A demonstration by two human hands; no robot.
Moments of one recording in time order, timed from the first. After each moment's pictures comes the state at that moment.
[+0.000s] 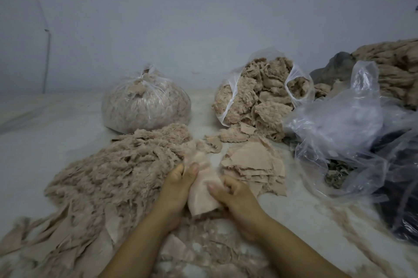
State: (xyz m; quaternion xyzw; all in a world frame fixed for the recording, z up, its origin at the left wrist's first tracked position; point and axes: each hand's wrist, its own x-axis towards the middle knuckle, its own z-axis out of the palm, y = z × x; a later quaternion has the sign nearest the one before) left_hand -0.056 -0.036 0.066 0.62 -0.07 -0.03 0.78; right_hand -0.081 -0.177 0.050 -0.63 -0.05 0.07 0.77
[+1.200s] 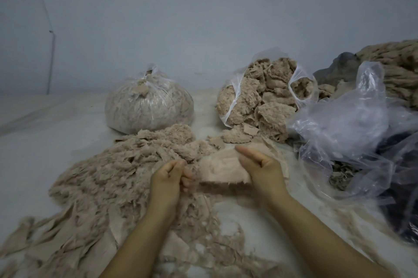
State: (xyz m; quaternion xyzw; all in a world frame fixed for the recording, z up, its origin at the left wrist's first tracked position) left_hand -0.040 -0.023 0.062 0.65 0.02 0.12 0.75; right_hand -0.051 -0.210 0.078 -0.68 -0.01 -0.18 0.71
